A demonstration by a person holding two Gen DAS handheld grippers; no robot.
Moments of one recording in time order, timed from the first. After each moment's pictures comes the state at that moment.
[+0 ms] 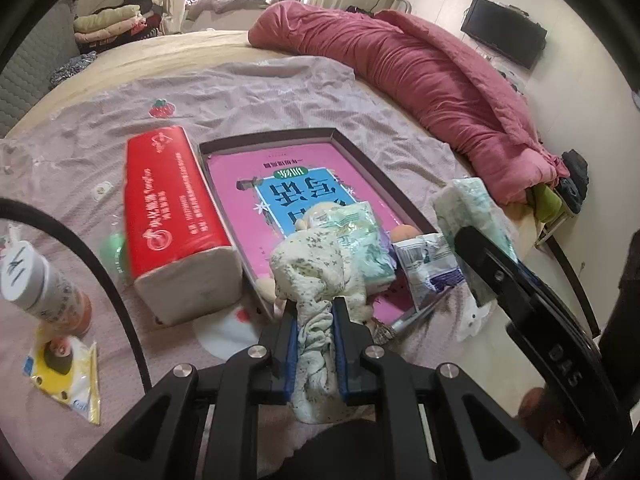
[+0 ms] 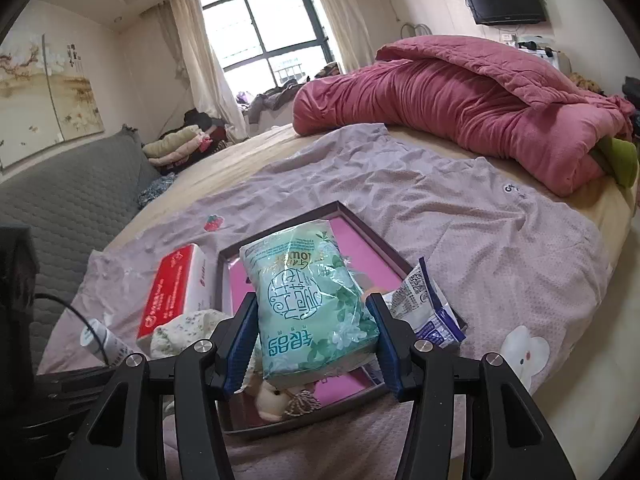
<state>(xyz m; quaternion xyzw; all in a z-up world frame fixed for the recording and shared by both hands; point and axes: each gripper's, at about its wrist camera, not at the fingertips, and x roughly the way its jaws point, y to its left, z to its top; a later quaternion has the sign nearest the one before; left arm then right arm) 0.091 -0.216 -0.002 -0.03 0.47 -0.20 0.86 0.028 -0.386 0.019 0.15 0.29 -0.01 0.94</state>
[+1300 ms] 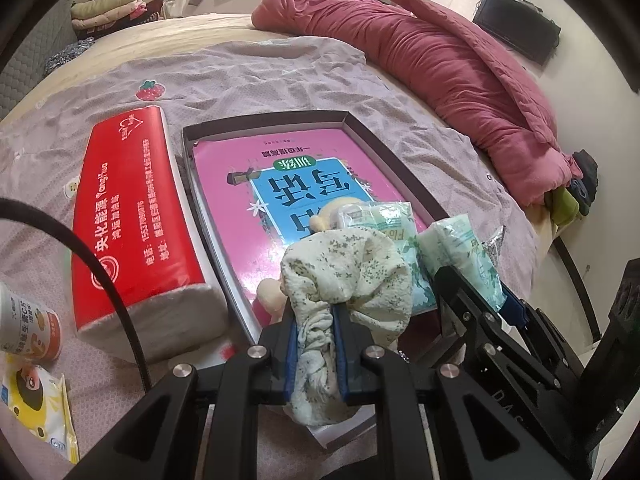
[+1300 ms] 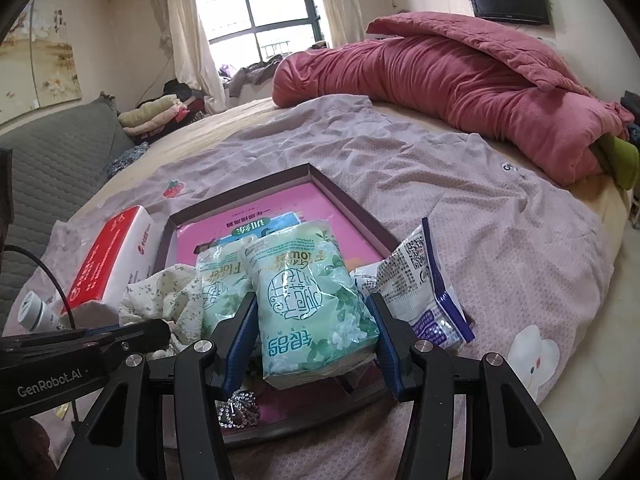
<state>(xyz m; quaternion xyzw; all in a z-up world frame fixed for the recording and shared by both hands) 0.137 -0.232 -0.036 -0.04 0.49 -0.19 0.85 0.073 -0.388 -0.038 0.11 0.33 -0.04 0.94</state>
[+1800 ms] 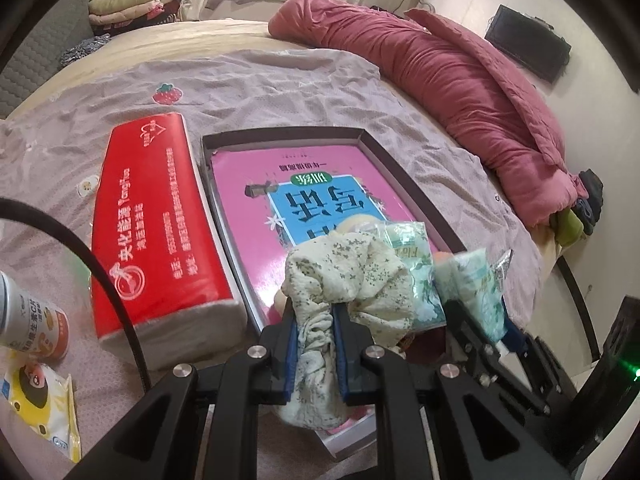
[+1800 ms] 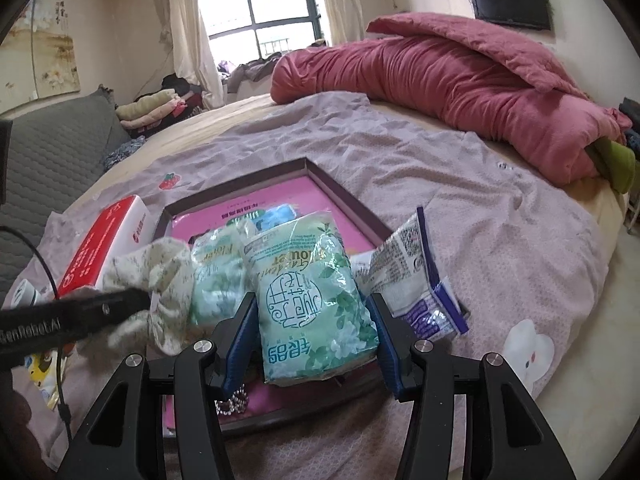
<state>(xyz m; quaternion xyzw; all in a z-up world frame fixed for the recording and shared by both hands) 0.142 -0.220 -0.030 -0.06 0.47 -0.17 0.86 0.068 -0.387 -0.045 0.10 0.34 -0.05 0.93</state>
